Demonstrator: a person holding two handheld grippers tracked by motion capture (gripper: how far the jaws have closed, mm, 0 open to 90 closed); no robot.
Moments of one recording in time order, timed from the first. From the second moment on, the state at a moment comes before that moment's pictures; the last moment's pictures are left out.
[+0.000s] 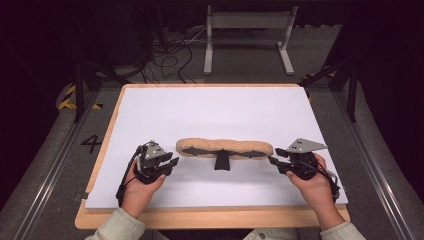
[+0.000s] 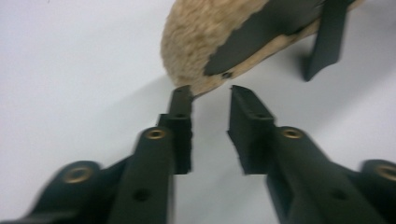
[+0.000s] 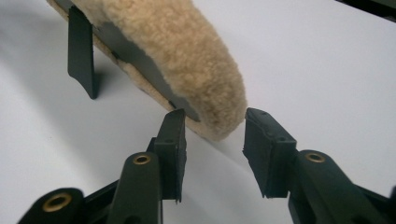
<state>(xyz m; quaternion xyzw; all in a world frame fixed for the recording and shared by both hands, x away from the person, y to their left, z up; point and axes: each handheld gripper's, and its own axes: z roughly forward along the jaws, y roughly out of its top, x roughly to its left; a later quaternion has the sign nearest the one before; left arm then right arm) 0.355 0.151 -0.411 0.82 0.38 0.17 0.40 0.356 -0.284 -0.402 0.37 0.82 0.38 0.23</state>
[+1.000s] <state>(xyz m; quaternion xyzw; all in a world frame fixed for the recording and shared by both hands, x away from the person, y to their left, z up) 0.351 -0.008 -0.423 0.90 0.18 0.15 0.37 0.353 -0.303 -0.404 0.39 0.80 0.38 0.24</state>
